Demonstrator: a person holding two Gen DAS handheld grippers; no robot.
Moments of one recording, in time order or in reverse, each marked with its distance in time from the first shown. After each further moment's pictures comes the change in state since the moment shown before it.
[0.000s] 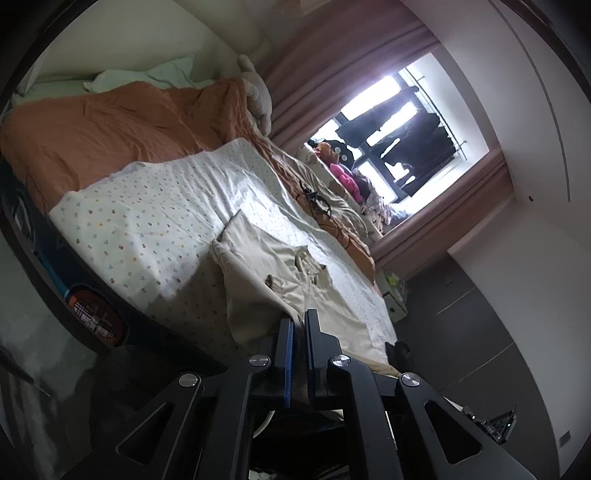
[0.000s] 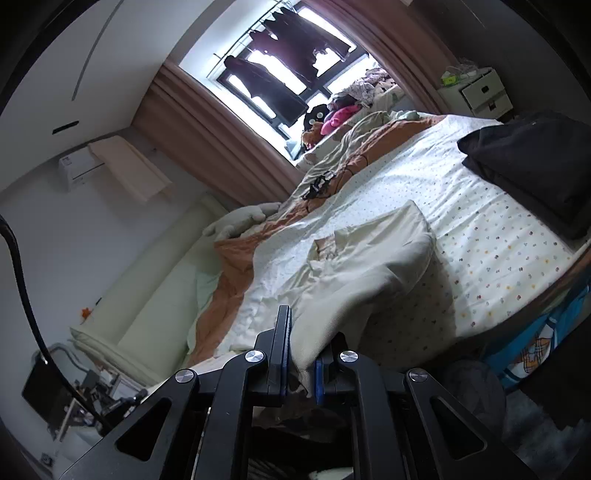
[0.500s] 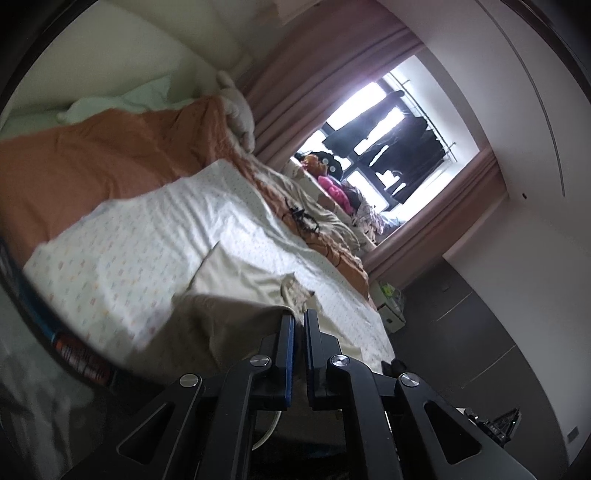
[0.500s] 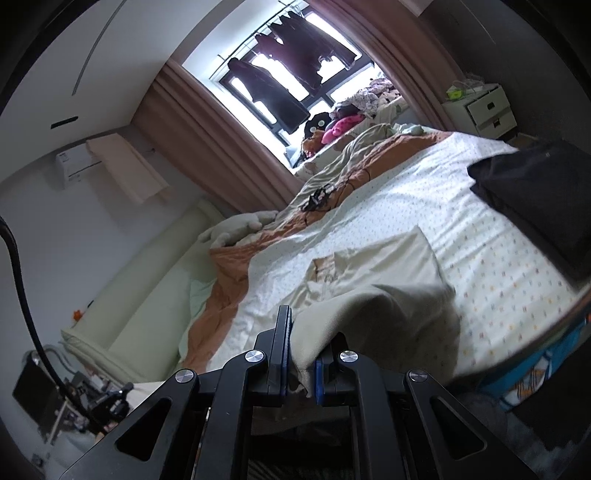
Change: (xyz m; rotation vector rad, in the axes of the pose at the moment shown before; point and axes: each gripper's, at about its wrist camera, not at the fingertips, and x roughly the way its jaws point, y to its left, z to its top) left arm 0.041 -0.044 0.059 0.076 -0.050 -0.016; right arm 0.028 0.010 0.052 -0.041 -0.022 -0.030
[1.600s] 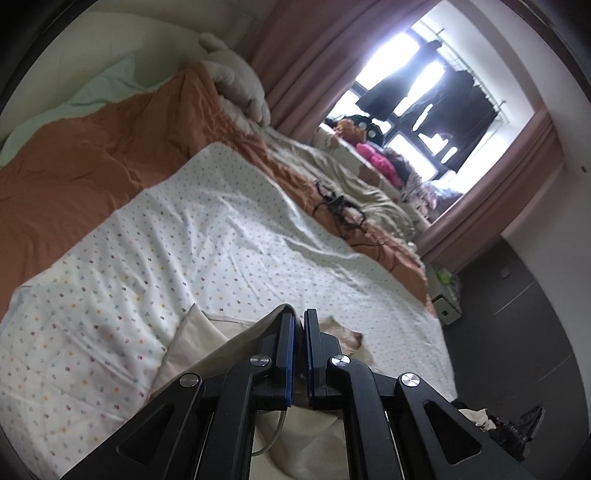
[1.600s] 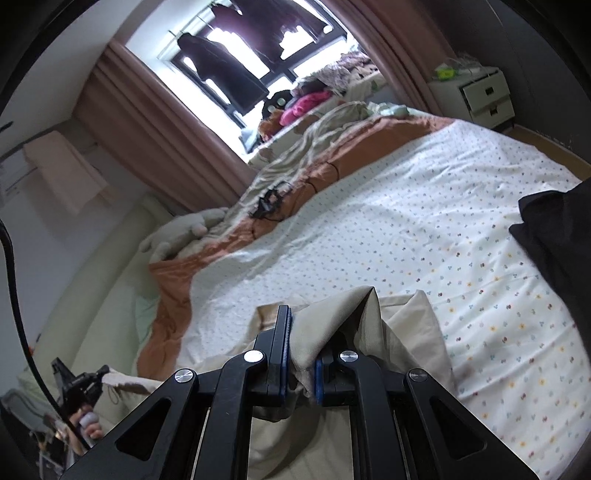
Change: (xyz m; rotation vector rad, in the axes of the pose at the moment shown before) left arm 0.318 -0.002 0.135 0.045 0.167 0.201; right arm 0.259 -0.075 0.153 0.044 0.107 -0.162
